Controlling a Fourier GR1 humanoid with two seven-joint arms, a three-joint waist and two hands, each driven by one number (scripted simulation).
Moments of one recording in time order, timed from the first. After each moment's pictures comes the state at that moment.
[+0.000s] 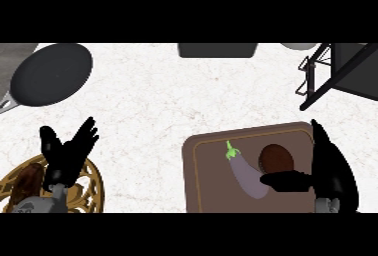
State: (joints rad) left arm -0.06 0.35 -0.15 -1.34 0.34 0.16 0.22; right arm -0.06 -0.24 0.29 -1.95 0.73 -0.04 1.22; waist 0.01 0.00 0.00
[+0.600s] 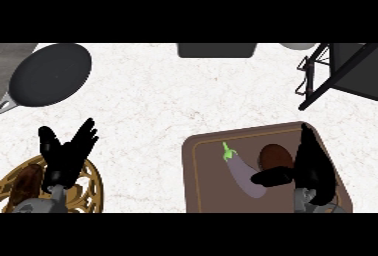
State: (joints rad) left arm -0.05 0.34 -0.13 -1.36 0.33 0.16 0.24; right arm -0.06 -0.10 0.24 -1.79 0.89 -0.02 1.17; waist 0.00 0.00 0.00
